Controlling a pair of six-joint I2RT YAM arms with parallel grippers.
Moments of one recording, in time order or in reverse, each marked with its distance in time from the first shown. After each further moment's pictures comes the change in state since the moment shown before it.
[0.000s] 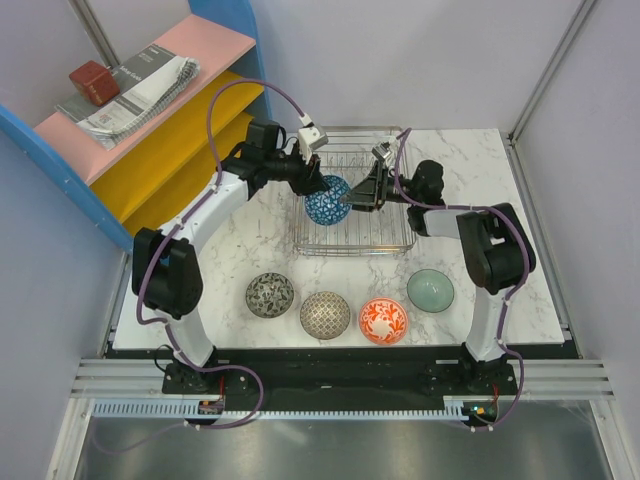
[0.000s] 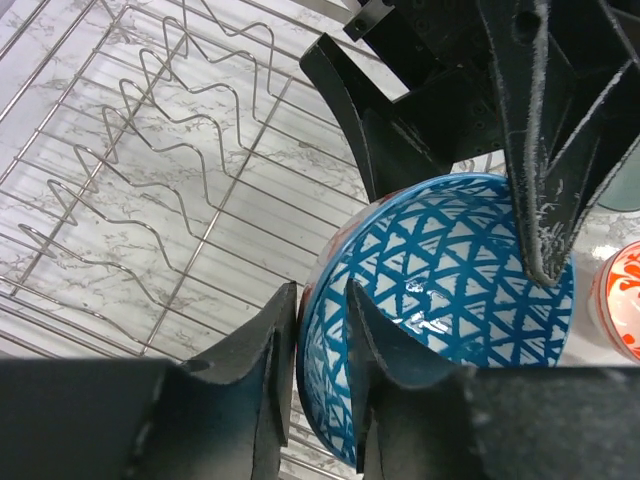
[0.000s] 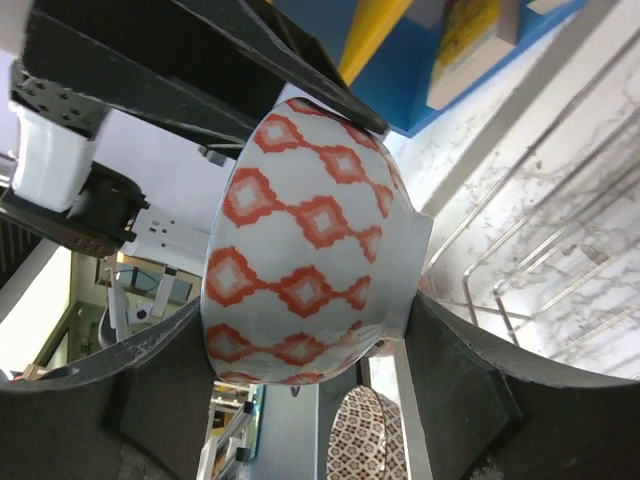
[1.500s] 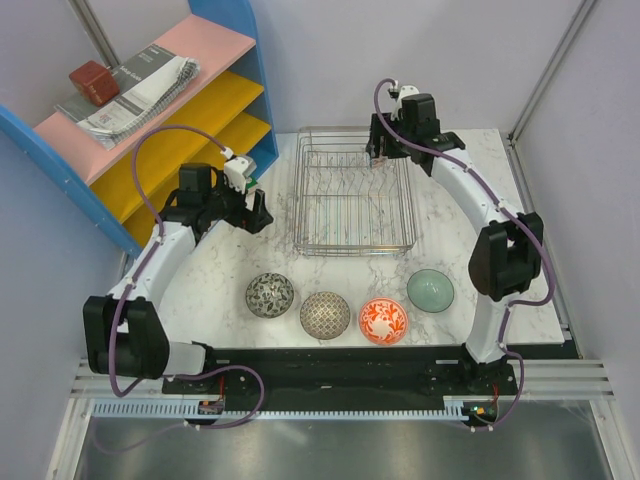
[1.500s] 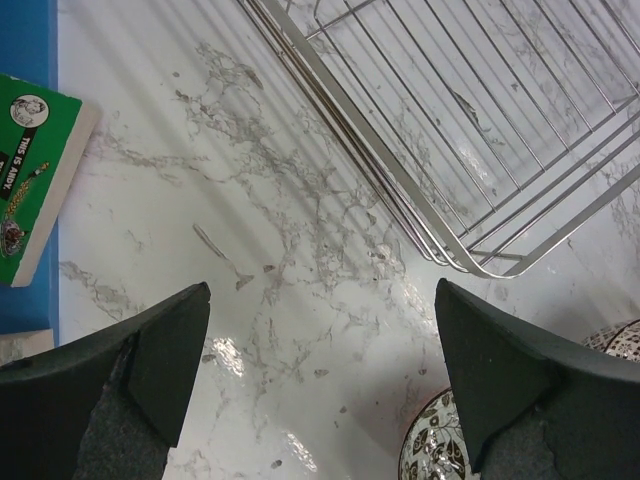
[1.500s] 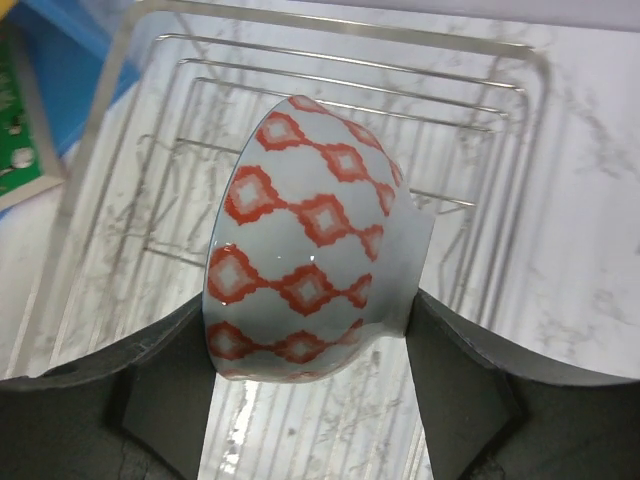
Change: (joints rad) left arm 0.288 -0.427 -0.519 0.024 -0.220 -0.103; right arm 0.027 -0.062 0.716 -1.540 1.085 -1.093
